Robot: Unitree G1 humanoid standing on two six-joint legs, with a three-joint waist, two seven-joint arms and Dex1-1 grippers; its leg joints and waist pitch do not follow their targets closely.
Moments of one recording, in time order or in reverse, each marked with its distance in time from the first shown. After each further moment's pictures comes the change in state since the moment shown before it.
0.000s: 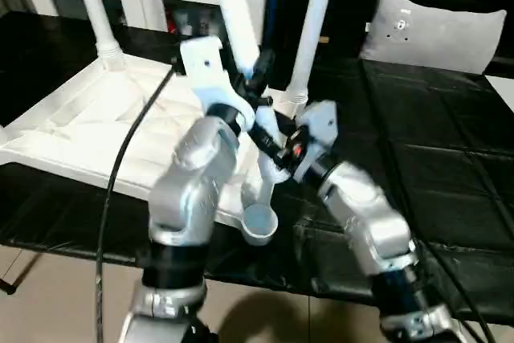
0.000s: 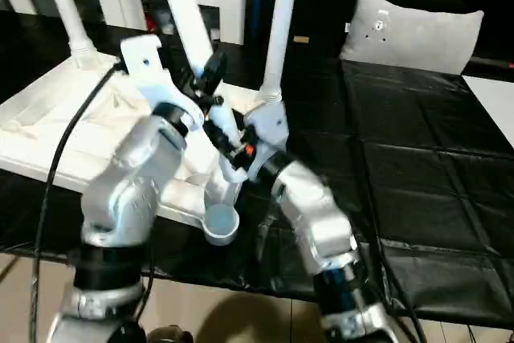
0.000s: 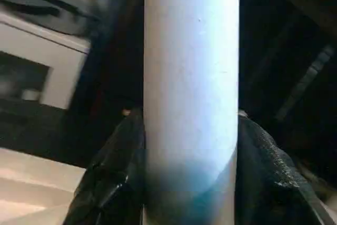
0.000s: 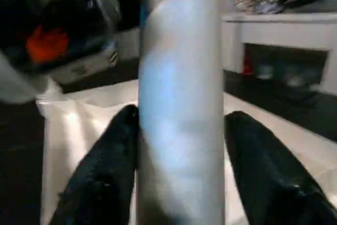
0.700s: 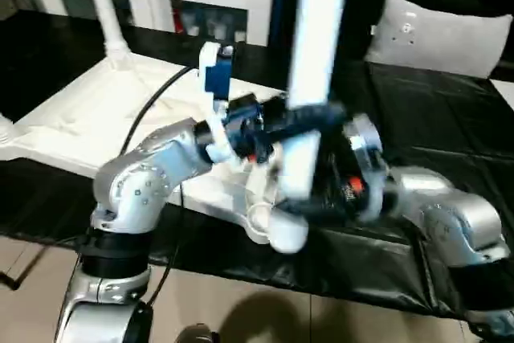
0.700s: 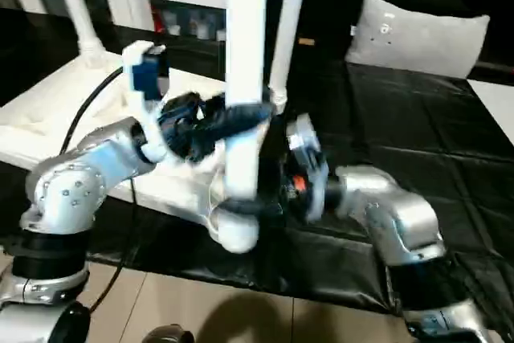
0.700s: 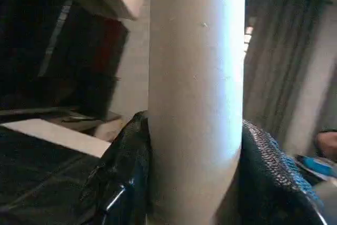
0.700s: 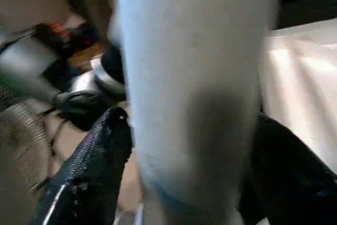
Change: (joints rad) left arm -0.006 0.236 -0.038 -0.047 -0.470 0.264 -0.823; right arm 0.041 -0.384 0.074 -0.191 0.336 0.362 0.722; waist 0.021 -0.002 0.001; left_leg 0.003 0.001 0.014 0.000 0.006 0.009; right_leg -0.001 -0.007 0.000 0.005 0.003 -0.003
